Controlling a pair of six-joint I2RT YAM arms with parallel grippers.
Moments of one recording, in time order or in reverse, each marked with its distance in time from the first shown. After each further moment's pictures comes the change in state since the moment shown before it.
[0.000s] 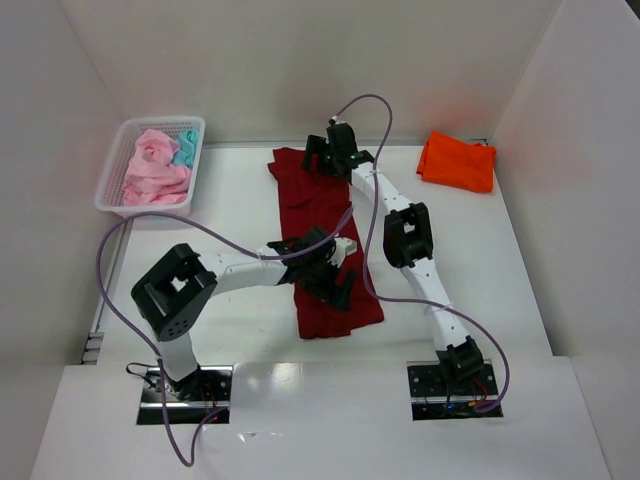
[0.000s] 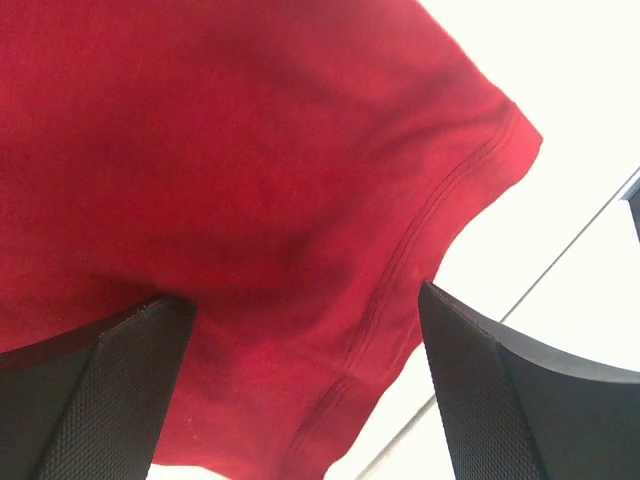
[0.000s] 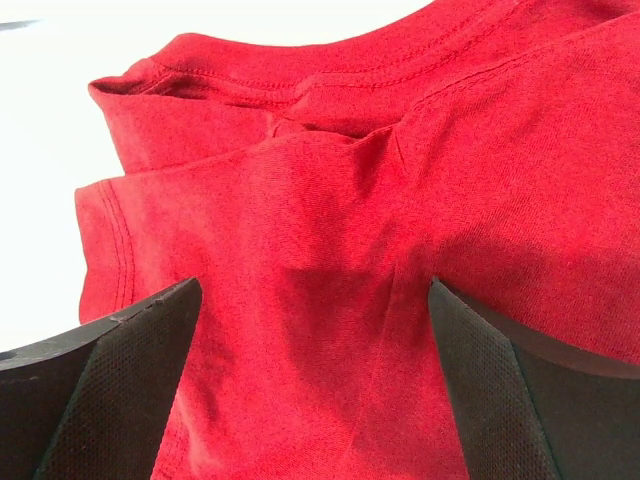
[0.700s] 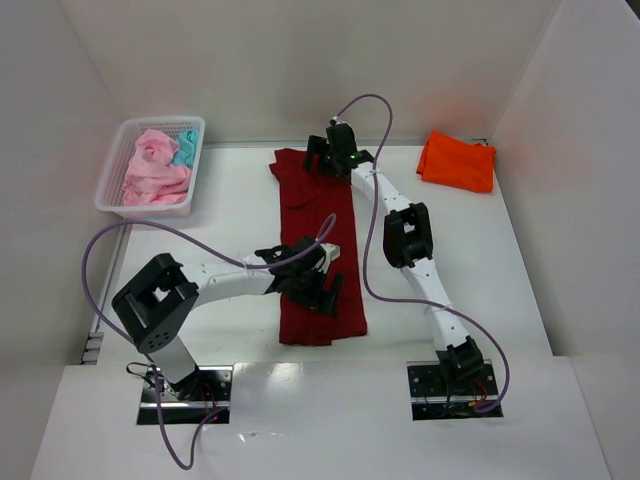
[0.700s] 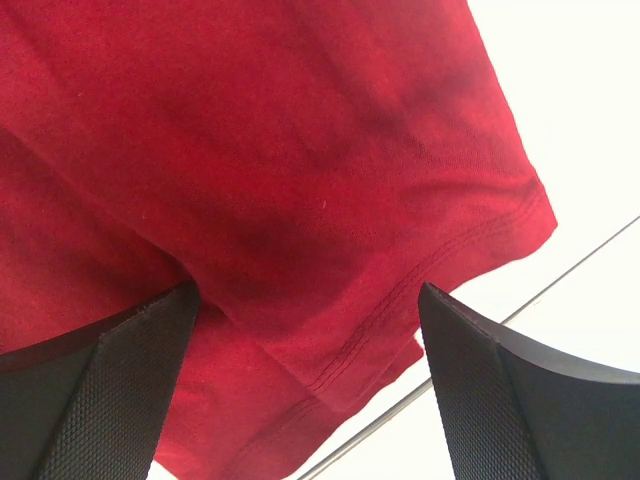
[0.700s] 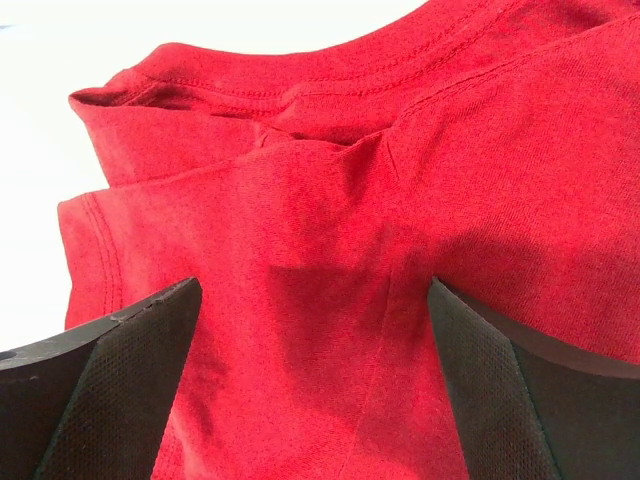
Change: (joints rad) left arm -0.013 -0.122 -0.119 -0.071 -0.117 -0.137; right arm -0.004 -0.002 0.000 -0.021 0.048 -0.008
